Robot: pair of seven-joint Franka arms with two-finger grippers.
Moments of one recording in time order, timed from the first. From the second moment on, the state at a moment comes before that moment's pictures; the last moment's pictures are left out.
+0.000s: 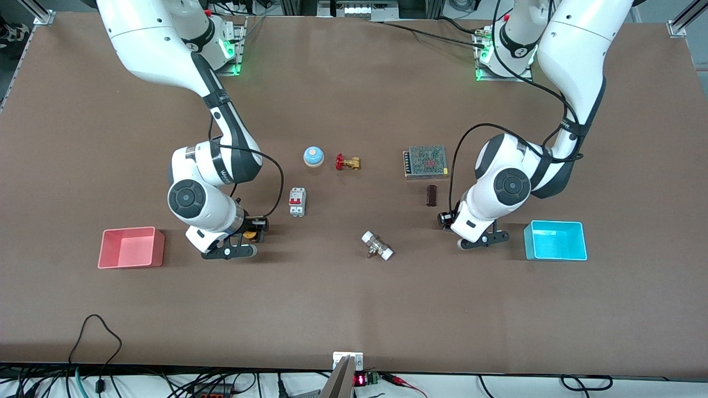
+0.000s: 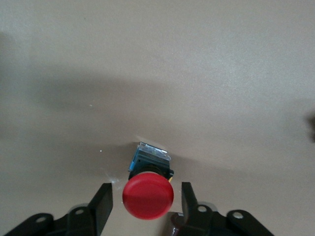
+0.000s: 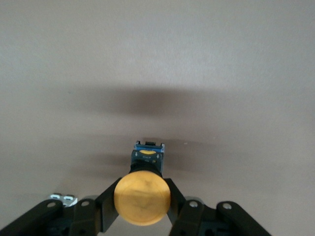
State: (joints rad) left arm -0.16 0.60 -0.21 -1.75 0.04 2.29 -0.60; right arm 0.42 0.68 -0.09 -1.53 0.13 2.19 0.20
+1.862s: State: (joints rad) left arm 0.06 0.51 -0.20 -1.66 0.04 2.17 -0.32; right arm 0.04 0.74 -0.21 -1.37 0.08 1.99 -0.33
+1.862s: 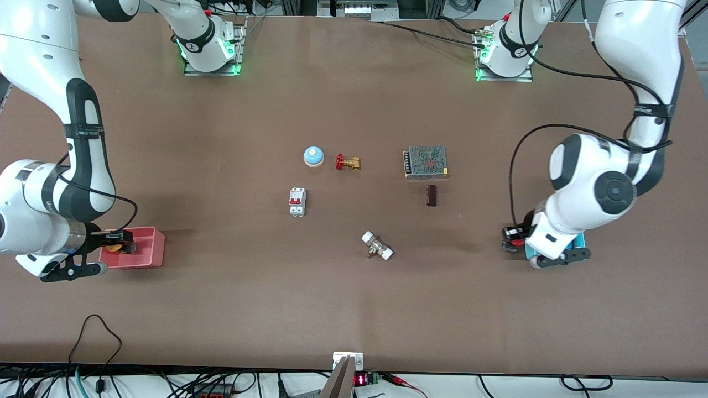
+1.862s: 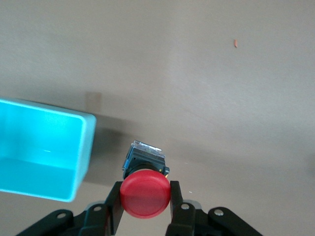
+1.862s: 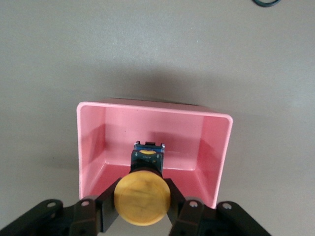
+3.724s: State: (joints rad) left arm 0.26 0.61 -0.19 -1.67 0.04 2.16 -0.11; right arm 0.05 0.70 -0.20 -1.33 0.09 1.95 -0.32
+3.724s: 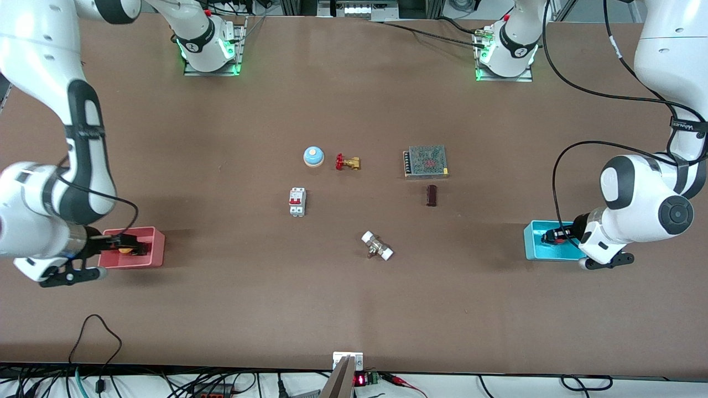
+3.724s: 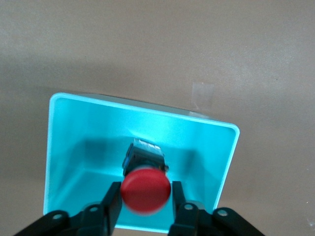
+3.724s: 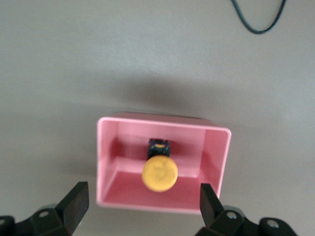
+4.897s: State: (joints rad) left arm 0.20 0.28 -0.22 -1.60 0.04 1.96 -0.11; right arm 0.20 0.25 -0.20 -1.34 0.09 1.48 -0.05
